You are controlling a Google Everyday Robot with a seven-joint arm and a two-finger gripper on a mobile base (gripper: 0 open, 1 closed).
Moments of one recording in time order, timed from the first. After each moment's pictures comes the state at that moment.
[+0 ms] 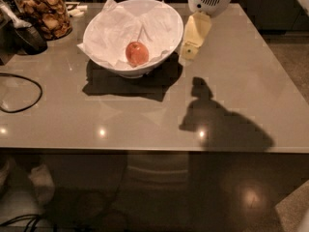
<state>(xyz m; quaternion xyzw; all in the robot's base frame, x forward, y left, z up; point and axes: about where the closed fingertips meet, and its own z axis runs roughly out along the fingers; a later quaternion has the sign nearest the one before) 0.599 -0.100 0.979 -0.59 0.79 -0.01 0.17</state>
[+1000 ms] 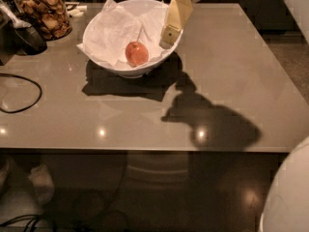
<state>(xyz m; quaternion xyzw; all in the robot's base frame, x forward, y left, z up) 0.632 -0.052 1.004 -0.60 0.76 0.01 0.23</state>
